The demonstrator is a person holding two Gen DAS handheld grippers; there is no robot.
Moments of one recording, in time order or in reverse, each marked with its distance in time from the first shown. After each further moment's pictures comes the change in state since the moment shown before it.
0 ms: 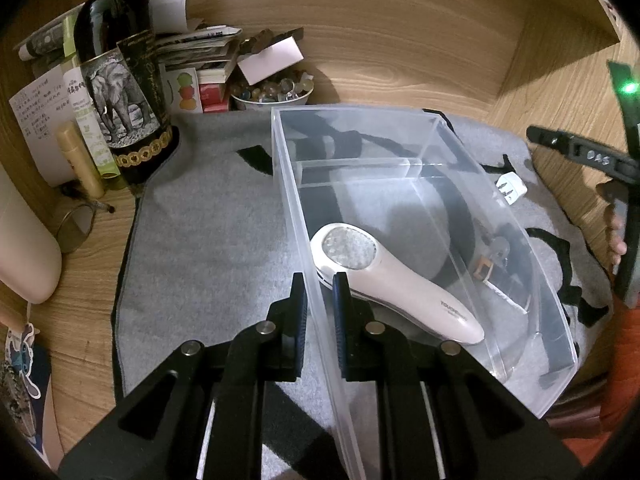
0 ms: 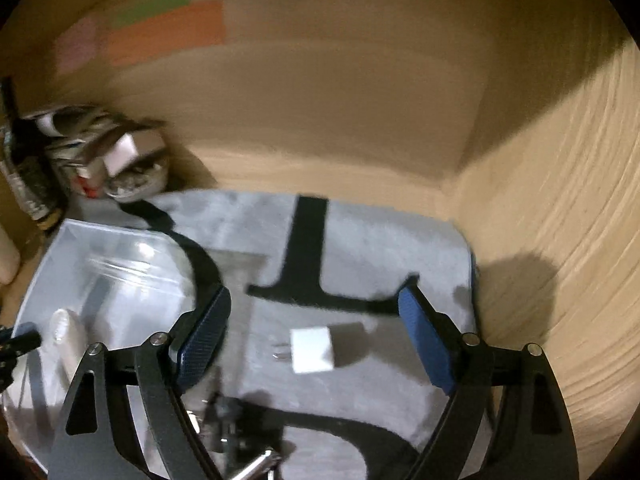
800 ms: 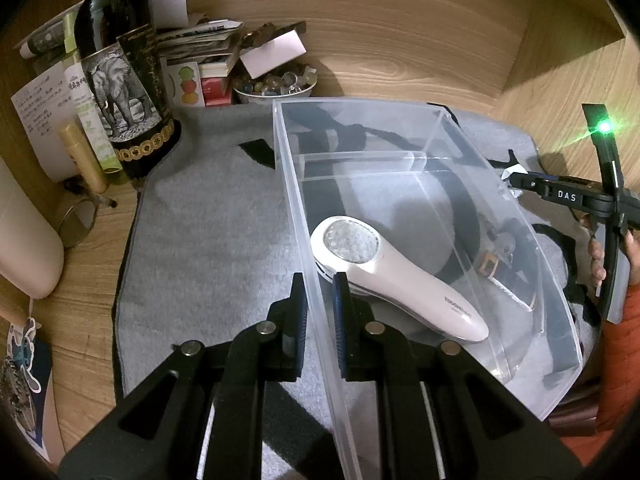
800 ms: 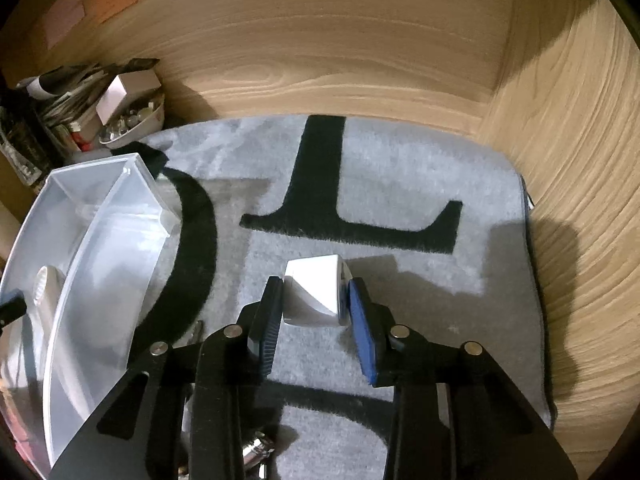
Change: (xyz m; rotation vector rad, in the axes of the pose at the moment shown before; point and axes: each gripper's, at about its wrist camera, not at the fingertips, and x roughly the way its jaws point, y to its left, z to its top) left arm 0.004 -0.002 -0.001 0.002 0.018 0.022; right arm 0.038 -0.001 -0.035 0.018 0.146 0.093
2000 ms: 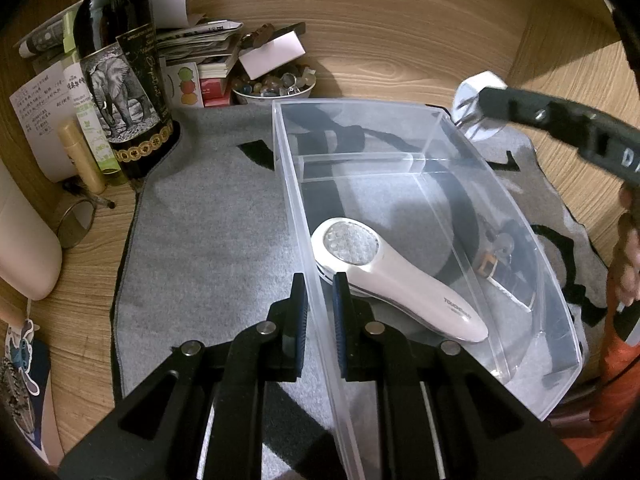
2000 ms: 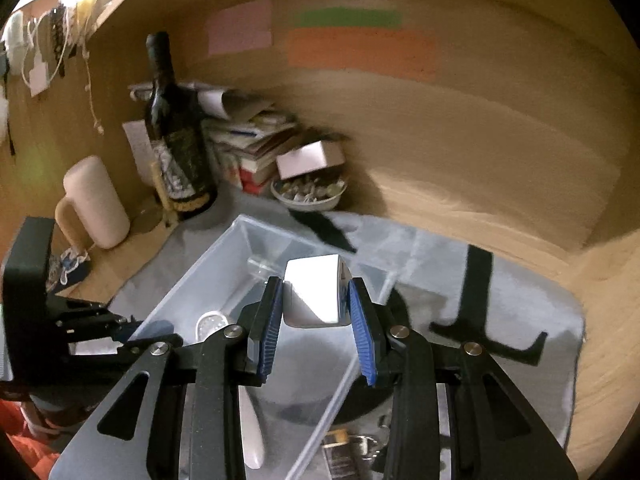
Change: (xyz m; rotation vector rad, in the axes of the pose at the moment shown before) left arm 0.000 -0.002 0.001 -0.003 -0.002 -0.003; right arm -0.065 0.138 0.026 -0.286 -0.206 0.221
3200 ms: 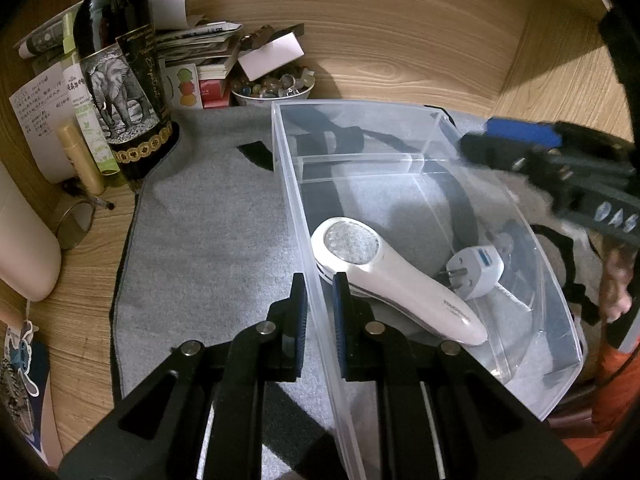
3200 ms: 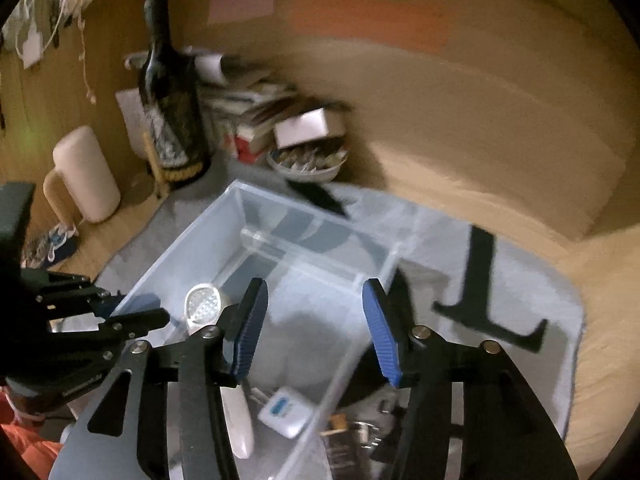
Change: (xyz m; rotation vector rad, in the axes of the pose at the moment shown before) left arm 0.001 0.000 0.002 0.003 -0.004 -0.006; right arm 0.005 -0.002 -0.007 -0.019 0.062 -0.045
